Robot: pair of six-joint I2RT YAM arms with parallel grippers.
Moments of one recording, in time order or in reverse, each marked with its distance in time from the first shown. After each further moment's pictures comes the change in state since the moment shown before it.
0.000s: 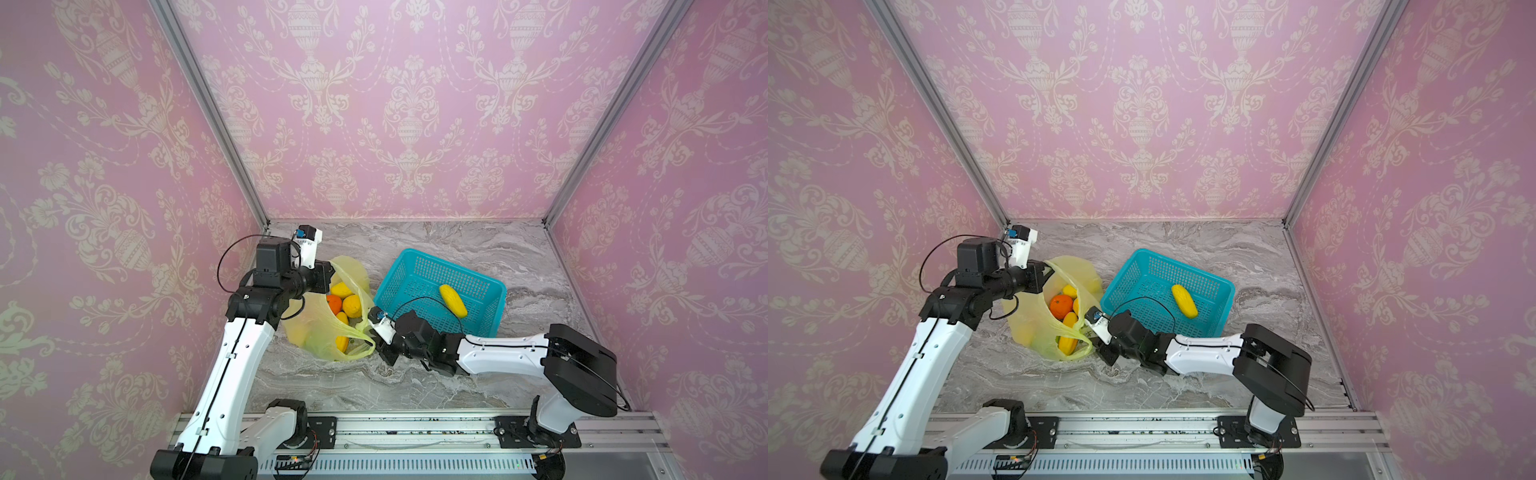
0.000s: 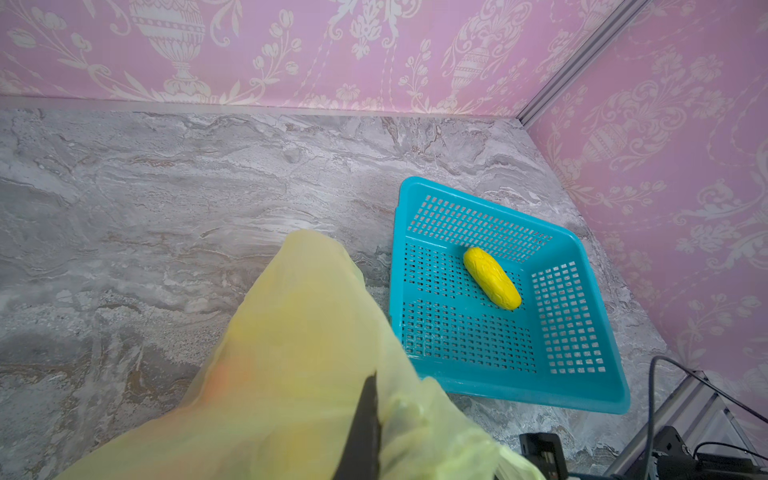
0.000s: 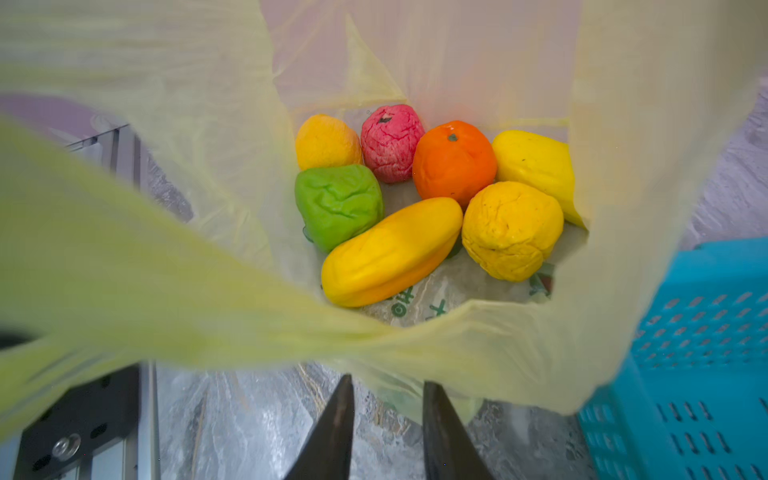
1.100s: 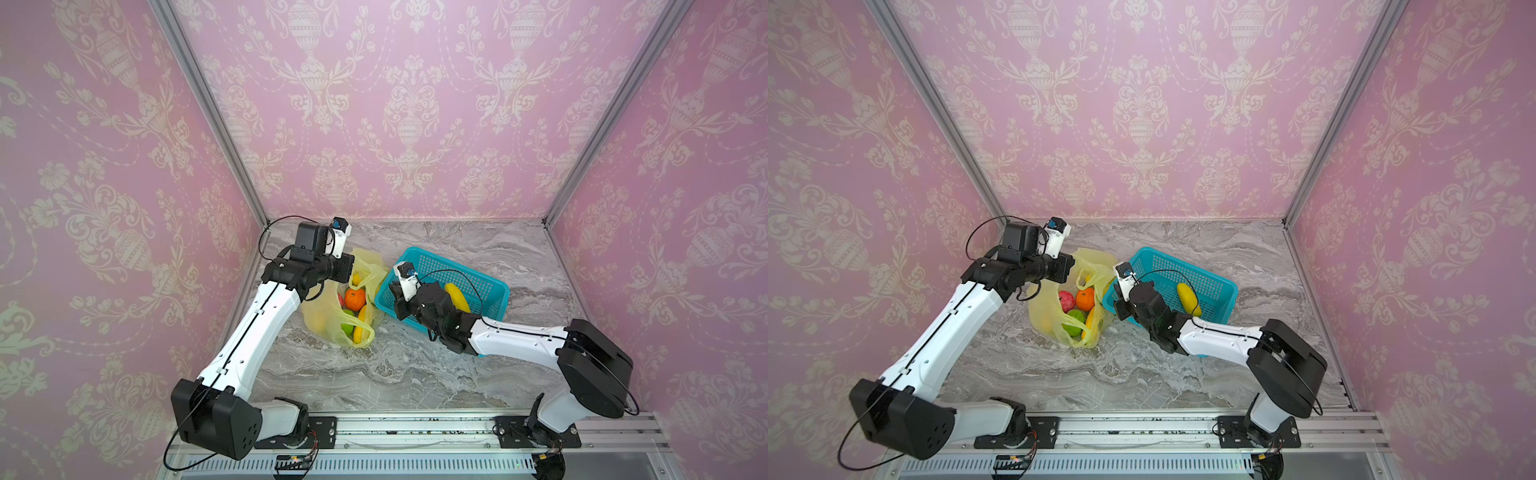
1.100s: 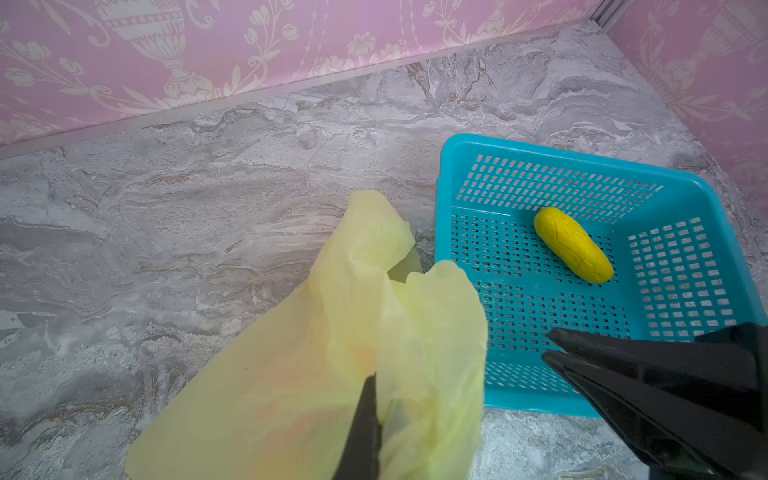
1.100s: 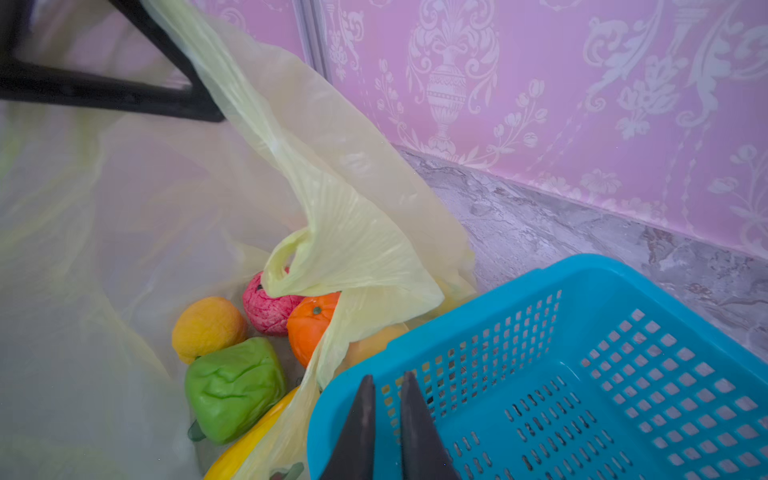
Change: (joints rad) left arm -0.178 0.233 0.129 -0.019 -0.253 0.141; right arm -0.155 -0.118 -0.038 0.154 0.235 0.033
